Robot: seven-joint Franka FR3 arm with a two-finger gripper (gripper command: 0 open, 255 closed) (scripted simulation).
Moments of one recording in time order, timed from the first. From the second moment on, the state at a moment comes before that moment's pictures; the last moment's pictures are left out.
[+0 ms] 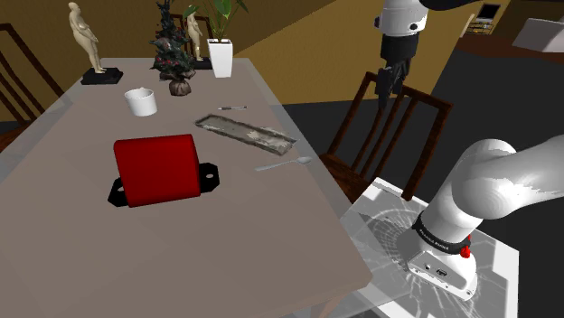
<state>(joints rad) 0.01 -0.79 0.05 -2.38 -0.11 1.42 0.03</state>
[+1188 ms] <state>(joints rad) -0.02 -0.28 0.21 -2.34 0.04 1.81 0.45</state>
